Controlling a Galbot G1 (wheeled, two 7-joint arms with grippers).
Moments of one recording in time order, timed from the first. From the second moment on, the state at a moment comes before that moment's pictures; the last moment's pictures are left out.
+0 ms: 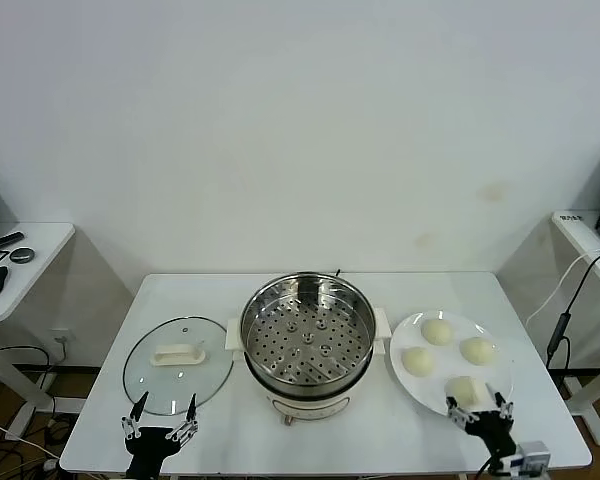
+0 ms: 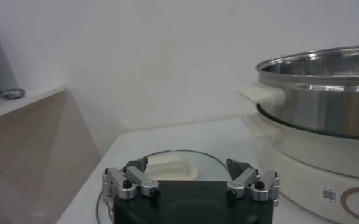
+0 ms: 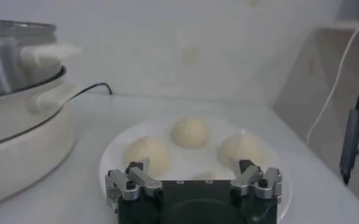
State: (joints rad) left arm 1.79 -1.42 -0.62 -2.11 -0.02 0.07 -0.04; right arm -1.58 1.29 0.82 1.90 0.21 -0.18 -0.19
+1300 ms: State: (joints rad) left arm 1.81 -1.46 -0.67 -2.13 -0.06 0.09 -0.04; right arm -0.29 0.79 -0.16 1.11 -0.47 0.00 -1.20
